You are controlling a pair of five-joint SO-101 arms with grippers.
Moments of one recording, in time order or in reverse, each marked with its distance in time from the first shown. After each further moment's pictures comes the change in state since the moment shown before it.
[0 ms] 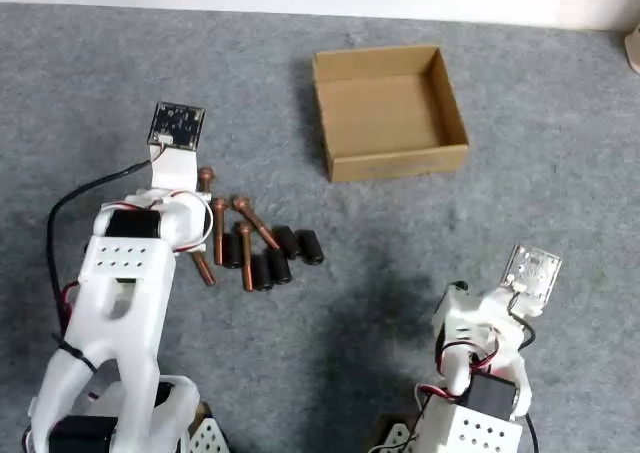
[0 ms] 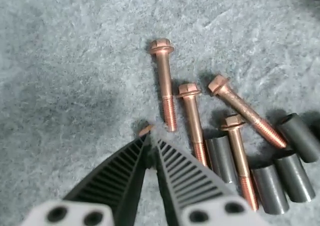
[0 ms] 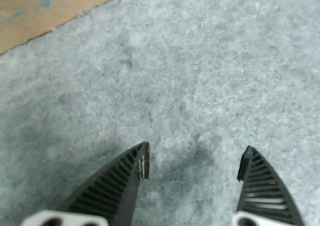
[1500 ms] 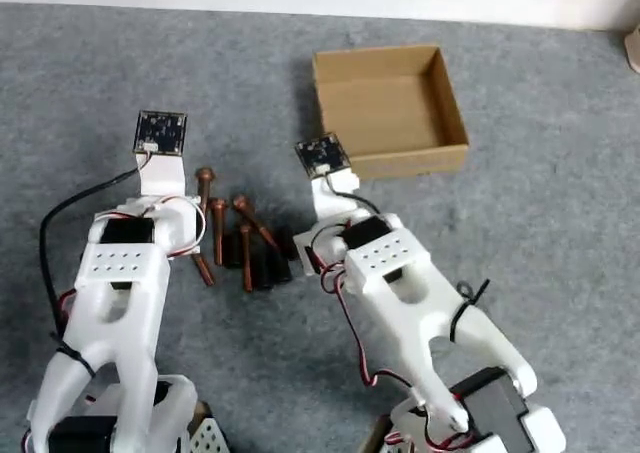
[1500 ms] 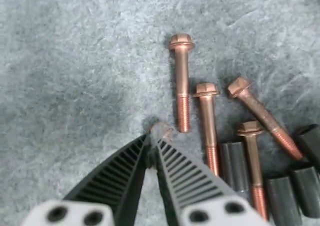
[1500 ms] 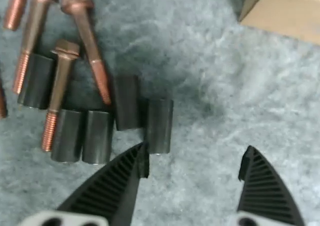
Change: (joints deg) left arm -2.8 0.0 4.1 -4.9 2.5; right arm -46.3 91.3 -54.5 -17.1 1.2
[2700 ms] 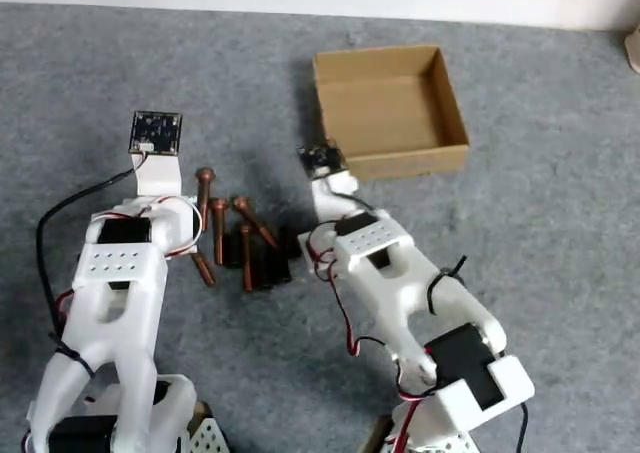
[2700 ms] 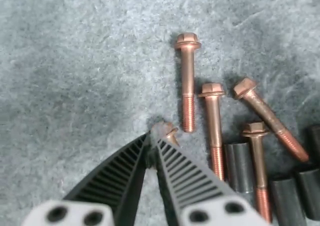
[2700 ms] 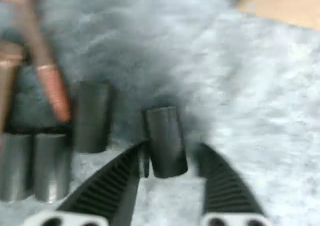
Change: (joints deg) left arm -1.0 0.0 0.0 0.0 0.0; right arm -1.3 17.8 -3.3 -7.2 -0.4
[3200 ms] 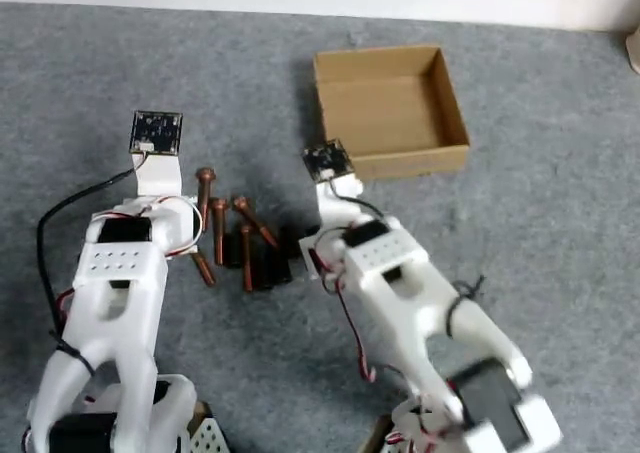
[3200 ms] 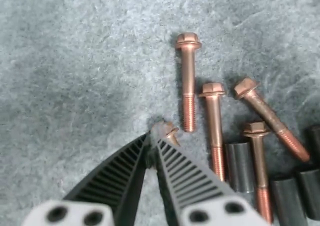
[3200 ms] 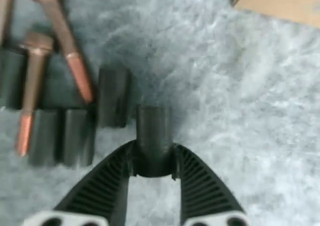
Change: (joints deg) left arm -0.1 1.1 0.0 0.0 0.0; right arm -0.5 -18.1 7.5 4.2 0.0
